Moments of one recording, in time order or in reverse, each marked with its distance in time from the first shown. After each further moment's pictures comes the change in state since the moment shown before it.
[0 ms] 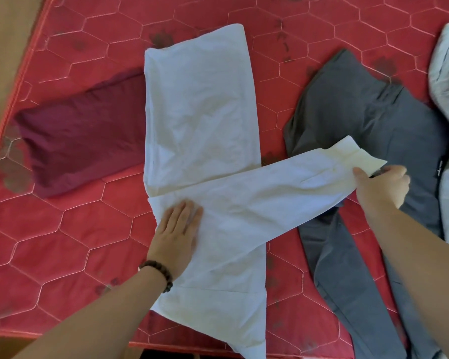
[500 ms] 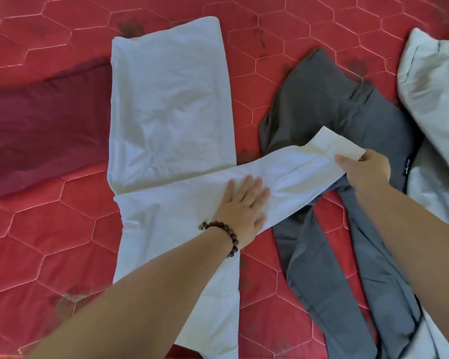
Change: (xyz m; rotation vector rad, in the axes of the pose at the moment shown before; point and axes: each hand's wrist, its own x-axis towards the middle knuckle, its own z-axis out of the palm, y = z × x) left_hand 0.120 0.143 -0.008 -0.052 -0.299 0.232; right_hand 0.039 -0.003 -0.013 0.246 -0.137 -0.051
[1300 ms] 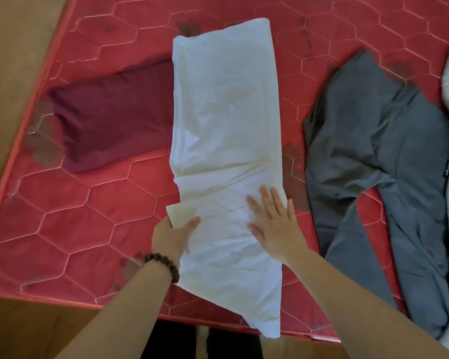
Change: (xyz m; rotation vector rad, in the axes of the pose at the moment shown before) left_hand -0.187 -0.094 -0.027 -1.547 0.344 -1.221; right_hand -0.215 0.043 0.114 -0.874 -0.579 -0.963
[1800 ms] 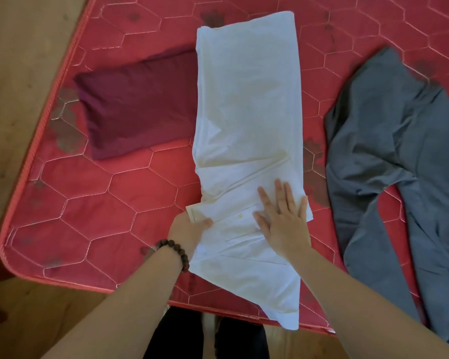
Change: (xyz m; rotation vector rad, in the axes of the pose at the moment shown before) left_hand 0.030 -0.028 -0.023 0.062 -0.166 -0.062; right_hand 0.005 -0.033 0.025 -0.092 0.102 0.090
